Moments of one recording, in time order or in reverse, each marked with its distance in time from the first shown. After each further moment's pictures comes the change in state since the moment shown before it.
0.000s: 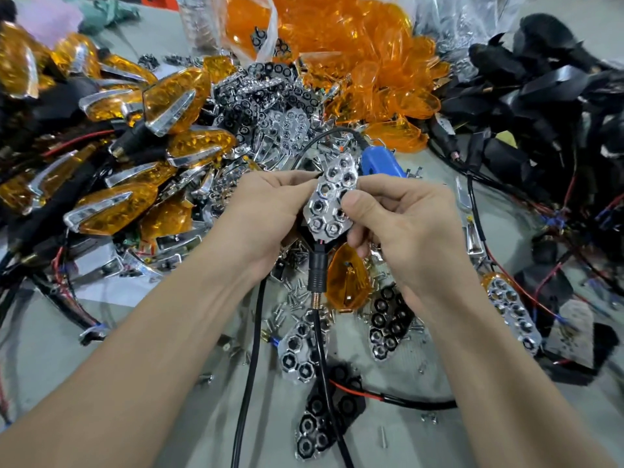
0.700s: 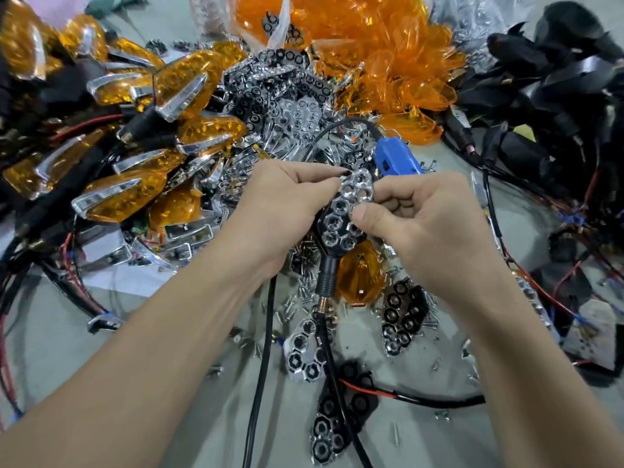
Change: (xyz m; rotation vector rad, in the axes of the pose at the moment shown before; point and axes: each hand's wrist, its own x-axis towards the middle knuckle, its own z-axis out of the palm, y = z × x) left_hand 0.000 -0.007 -0.004 0.167 0.012 0.083; right_hand 0.000 -0.007 -0.010 -0.448 -0.175 -0.102
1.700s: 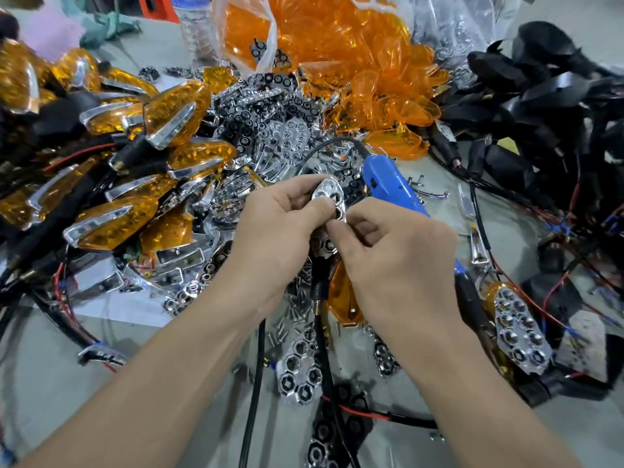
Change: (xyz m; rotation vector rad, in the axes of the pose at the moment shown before) left_hand -0.006 -0.006 0.012 -0.096 0.072 0.104; right_hand -0.008 -0.006 0.036 -0.358 0.379 -0.002
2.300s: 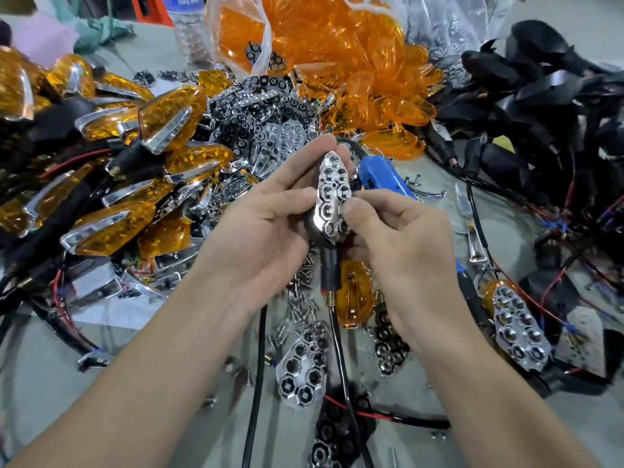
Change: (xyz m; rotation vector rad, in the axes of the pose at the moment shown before) left_hand 0.007 0.009 -0.012 -0.762 -0.417 -0.139; right_hand 0.007 0.008 0.002 0.635 -0.034 0.274
